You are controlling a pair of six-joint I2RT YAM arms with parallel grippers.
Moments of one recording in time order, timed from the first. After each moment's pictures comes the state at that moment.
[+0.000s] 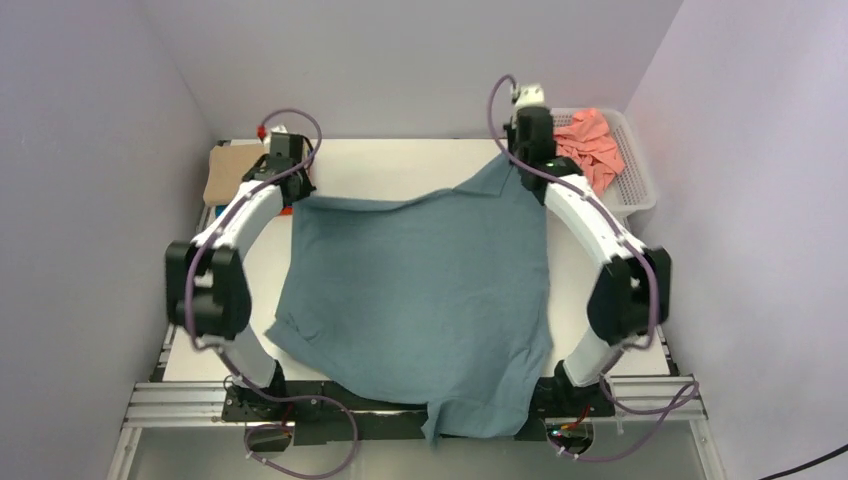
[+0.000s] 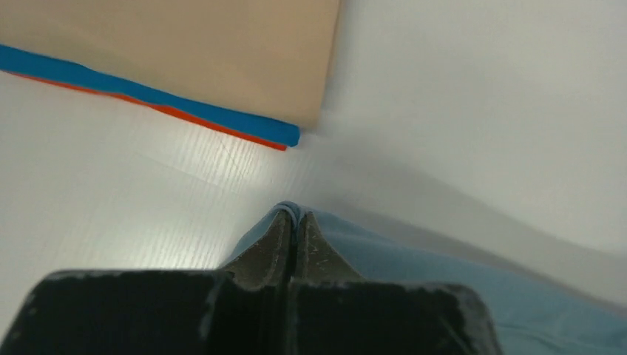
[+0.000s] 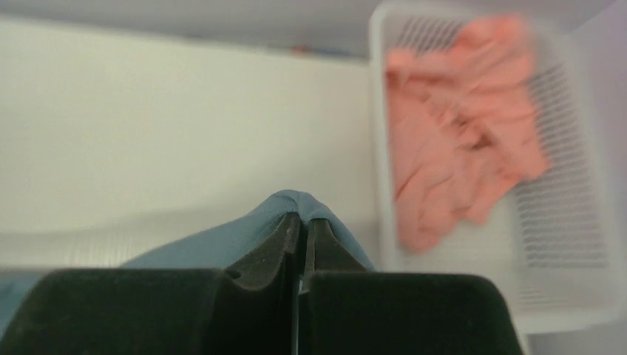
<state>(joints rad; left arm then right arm) -0.13 1.58 1.34 -0.43 -0.31 -0.46 0.30 1.59 1.51 -0.23 0.36 -0.09</state>
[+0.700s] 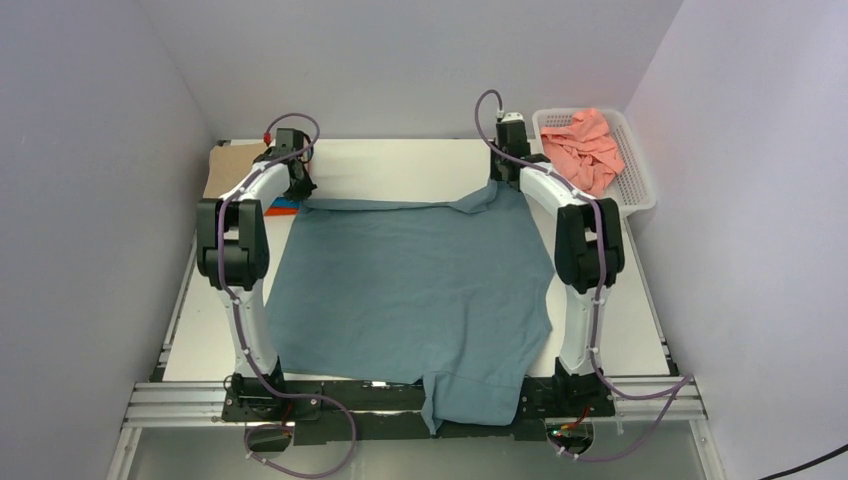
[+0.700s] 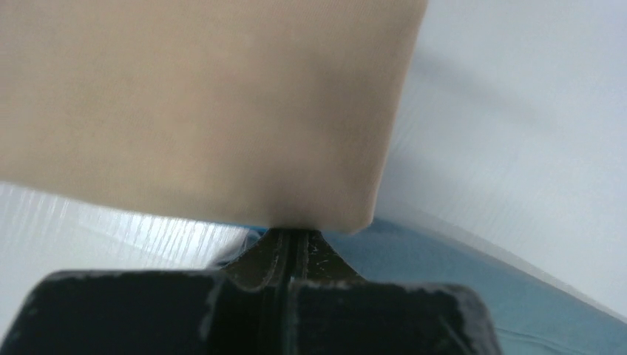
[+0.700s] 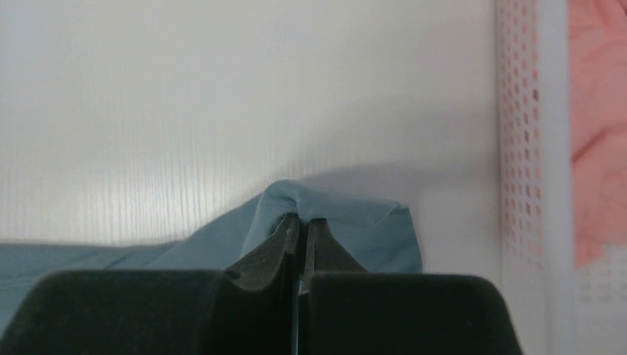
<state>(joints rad) -0.04 2.09 1.63 -0.49 -0.21 -0.49 0.23 2.08 1.64 -0.24 0.20 0.12</state>
